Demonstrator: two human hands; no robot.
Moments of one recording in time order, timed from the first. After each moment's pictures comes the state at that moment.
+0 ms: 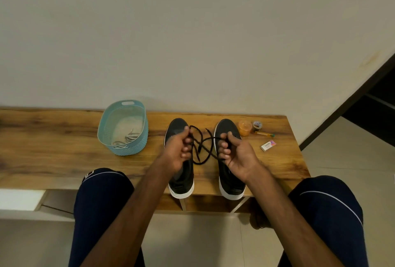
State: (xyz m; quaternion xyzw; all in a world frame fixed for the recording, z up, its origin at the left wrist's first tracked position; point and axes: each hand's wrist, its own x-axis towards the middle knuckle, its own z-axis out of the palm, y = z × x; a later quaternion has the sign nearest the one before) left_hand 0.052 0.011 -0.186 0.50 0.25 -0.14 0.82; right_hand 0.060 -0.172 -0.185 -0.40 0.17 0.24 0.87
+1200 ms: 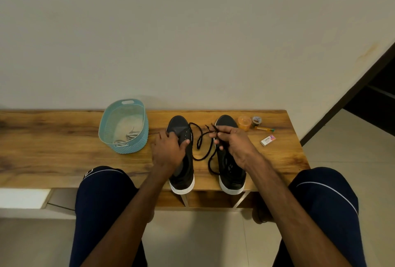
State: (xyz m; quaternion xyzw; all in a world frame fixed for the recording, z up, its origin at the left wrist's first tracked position) left_hand 0.043 0.027 -0.223 0.99 0.13 0.00 0.09; right_hand 0.068 -0.175 -0.175 -0.64 0.07 0.21 0.74
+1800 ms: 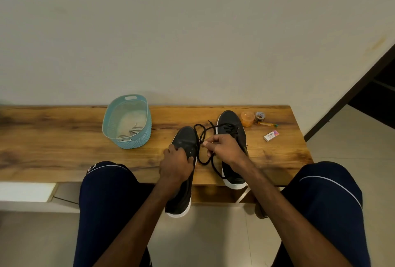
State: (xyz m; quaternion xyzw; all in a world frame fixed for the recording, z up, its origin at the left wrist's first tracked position) left_hand 0.004 0.010 -0.233 0.98 0.12 -0.10 0.14; right_hand 0.054 -0.153 -0.211 -0.81 -0.03 0.20 0.55
